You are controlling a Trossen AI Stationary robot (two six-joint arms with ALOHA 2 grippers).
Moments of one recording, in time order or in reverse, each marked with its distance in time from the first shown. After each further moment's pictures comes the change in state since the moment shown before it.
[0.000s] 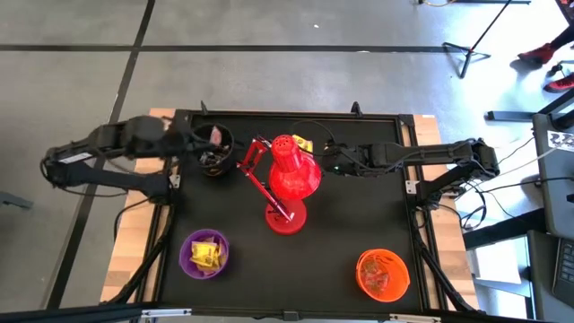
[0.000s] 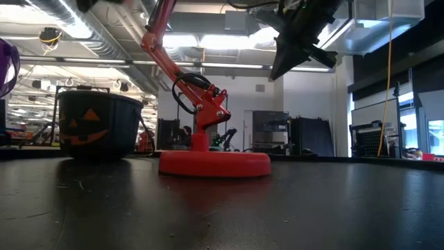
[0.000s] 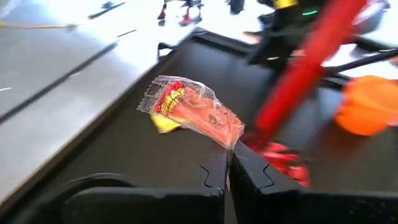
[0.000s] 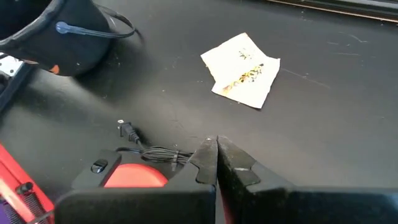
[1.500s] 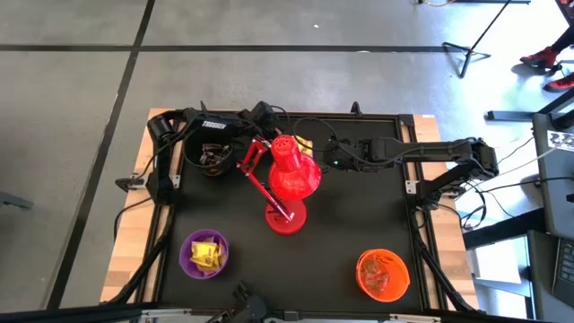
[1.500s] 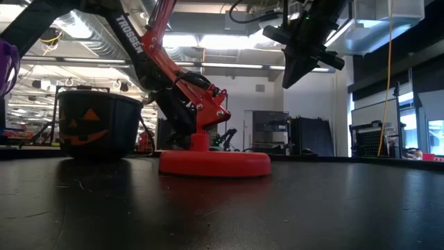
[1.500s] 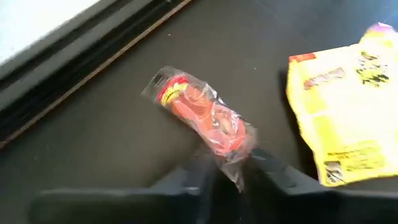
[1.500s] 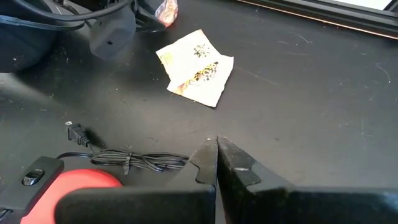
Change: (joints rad) left arm 0.544 1.266 0.000 0.879 0.290 0.118; right arm -0.056 0.000 0.000 -0.121 0.023 -0.019
